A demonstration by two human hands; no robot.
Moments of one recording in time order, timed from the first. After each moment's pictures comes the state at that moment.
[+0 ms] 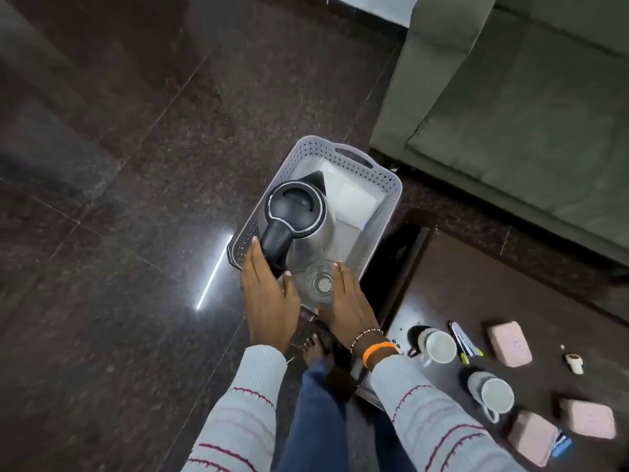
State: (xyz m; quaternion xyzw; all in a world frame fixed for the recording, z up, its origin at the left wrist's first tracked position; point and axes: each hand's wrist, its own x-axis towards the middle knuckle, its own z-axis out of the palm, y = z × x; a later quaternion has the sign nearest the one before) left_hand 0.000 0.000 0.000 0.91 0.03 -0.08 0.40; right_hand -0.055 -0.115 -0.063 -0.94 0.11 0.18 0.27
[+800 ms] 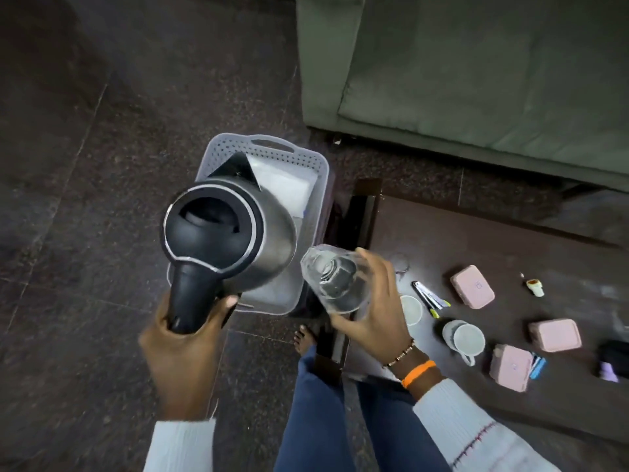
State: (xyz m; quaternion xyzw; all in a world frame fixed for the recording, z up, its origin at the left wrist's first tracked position) left_hand -0.012 -0.006 0.060 0.84 0.08 -0.05 0.53; right_hand -0.123 -0.185 -0.015 -0.83 0.27 -0.12 0.47
